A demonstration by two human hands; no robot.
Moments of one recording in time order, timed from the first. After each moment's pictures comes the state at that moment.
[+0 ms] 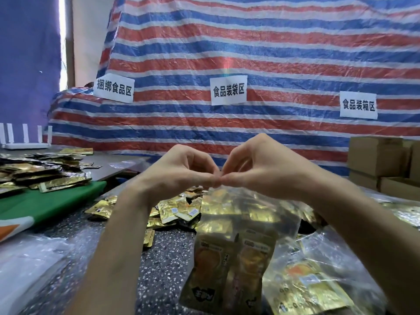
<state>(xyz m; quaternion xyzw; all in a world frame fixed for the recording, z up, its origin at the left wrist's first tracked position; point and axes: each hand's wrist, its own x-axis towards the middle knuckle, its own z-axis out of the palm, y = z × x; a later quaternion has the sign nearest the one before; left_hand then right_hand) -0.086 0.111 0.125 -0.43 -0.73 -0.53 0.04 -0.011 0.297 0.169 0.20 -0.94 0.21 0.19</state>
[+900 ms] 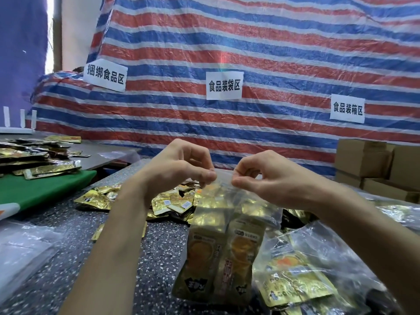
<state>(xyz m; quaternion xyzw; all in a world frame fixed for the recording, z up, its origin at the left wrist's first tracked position) -0.098 0.111 0.115 -0.43 -0.72 -0.54 0.04 -0.031 0.322 0.143 0.19 -0.96 0.18 0.14</state>
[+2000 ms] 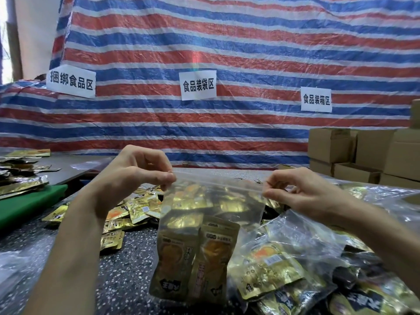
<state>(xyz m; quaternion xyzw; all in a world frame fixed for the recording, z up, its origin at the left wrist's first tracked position) -0.098 0.101 0.114 -0.45 -0.71 -0.54 0.05 0.010 0.421 0.116 0.14 -0.94 0.25 0.18</state>
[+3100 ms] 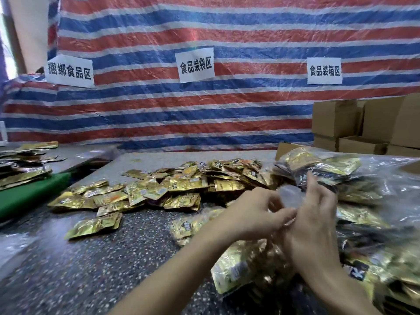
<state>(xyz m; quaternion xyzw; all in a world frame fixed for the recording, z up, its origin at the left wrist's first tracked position) -0.024 0.309 0.044 -0.42 -0.84 -0.35 -0.01 0.038 0.414 -0.001 -0.17 -0.86 0.24 0.41</state>
